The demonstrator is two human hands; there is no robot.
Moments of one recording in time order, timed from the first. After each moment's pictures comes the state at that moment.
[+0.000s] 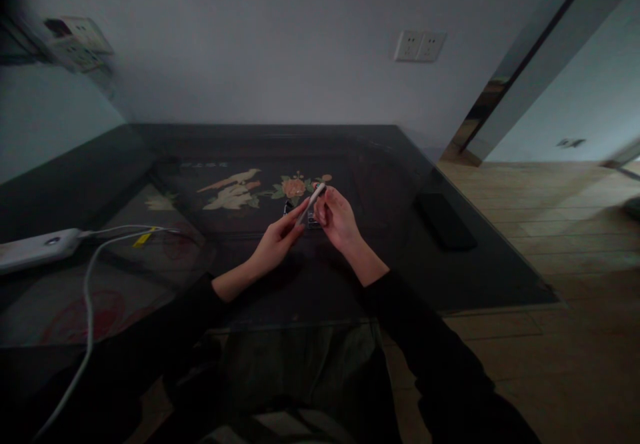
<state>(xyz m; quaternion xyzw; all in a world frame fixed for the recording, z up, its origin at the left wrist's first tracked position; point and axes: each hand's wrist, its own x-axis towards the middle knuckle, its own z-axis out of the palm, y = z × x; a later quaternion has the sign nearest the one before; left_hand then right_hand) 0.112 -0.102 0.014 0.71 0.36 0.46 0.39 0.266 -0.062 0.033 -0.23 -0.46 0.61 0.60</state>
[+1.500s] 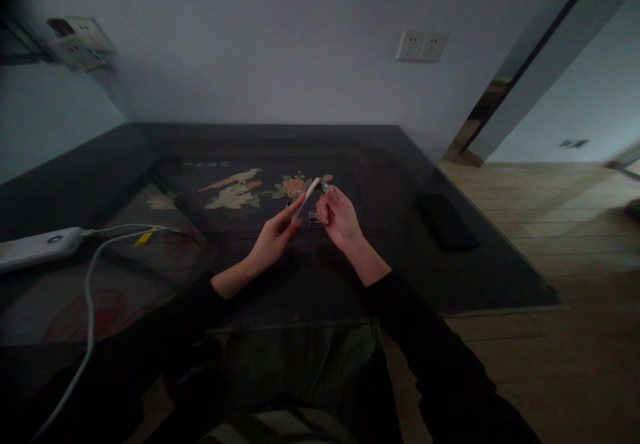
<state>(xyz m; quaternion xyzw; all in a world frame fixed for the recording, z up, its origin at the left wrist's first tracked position) 0.107 -0.096 0.015 0.70 0.36 0.49 0.37 0.268 -0.062 0.035 -0.19 -0.46 0.62 0.60</state>
